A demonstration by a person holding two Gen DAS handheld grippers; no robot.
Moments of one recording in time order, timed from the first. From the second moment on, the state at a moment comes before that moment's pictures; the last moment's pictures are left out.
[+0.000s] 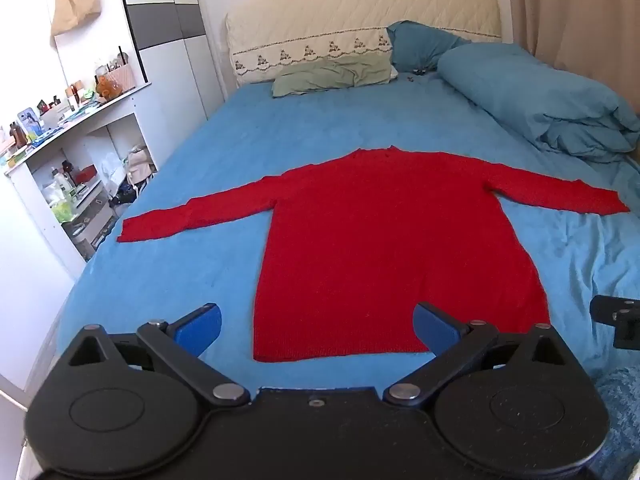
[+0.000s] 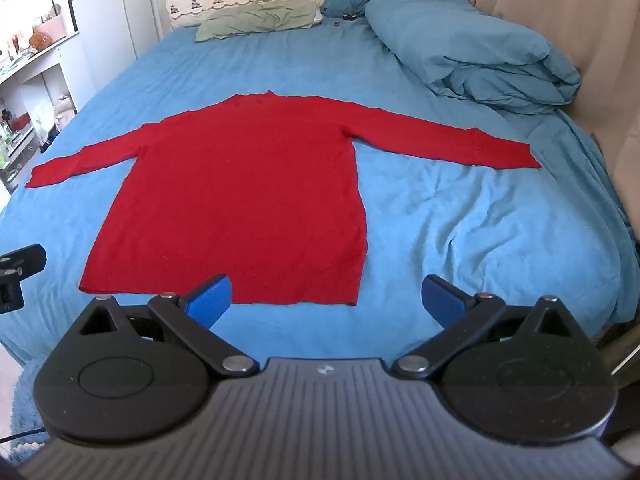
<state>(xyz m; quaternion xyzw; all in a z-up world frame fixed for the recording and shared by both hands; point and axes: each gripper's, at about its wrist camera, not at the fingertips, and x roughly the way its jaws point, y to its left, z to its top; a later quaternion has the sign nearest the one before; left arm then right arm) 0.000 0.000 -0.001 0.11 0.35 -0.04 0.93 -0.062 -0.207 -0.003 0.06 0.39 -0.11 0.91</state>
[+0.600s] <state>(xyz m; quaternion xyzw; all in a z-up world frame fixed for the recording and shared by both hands) 0.000 -0.003 0.005 0.09 0.34 -0.04 0.93 -0.062 -0.209 -0.003 0.06 0.39 -0.11 0.91</state>
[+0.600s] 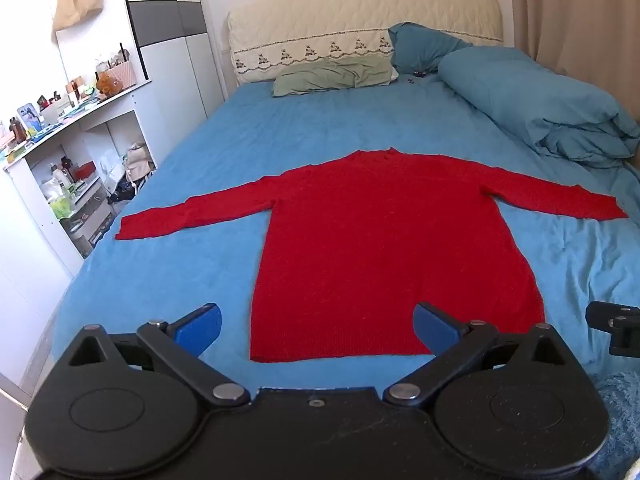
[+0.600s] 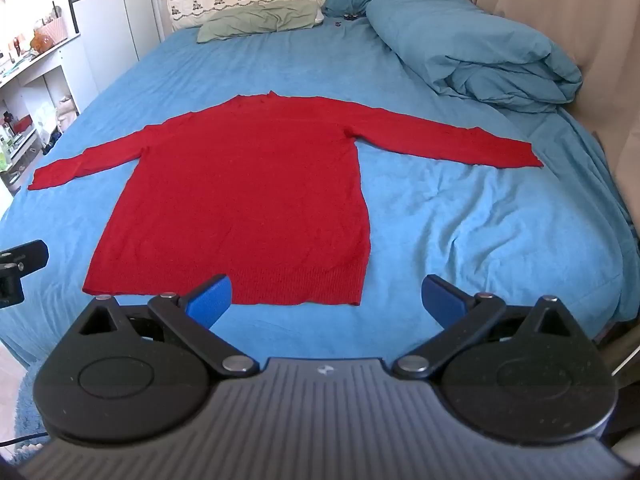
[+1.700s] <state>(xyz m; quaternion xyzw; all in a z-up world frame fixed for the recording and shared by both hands) -0.003 0.001 0.007 0.09 0.34 -0.04 0.93 -0.062 -0.199 -0.004 0.07 0.39 -0.11 0.91</state>
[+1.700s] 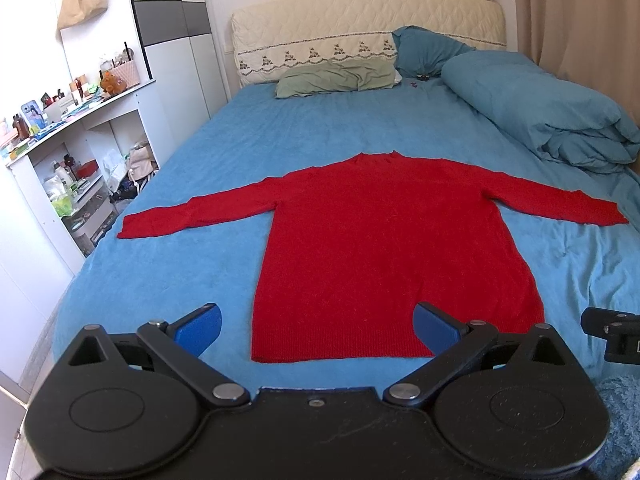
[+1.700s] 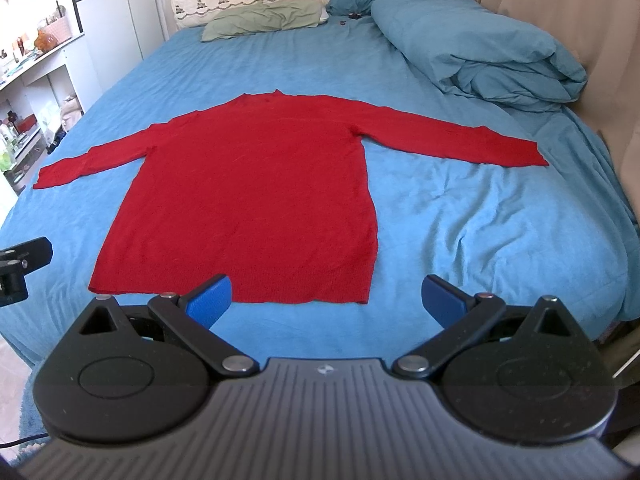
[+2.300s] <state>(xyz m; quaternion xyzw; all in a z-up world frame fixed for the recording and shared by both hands) -0.003 0.003 0.008 0.08 0.34 -0.04 0.94 -0.063 -0.197 -0.002 0.07 0.39 -0.10 0.91</state>
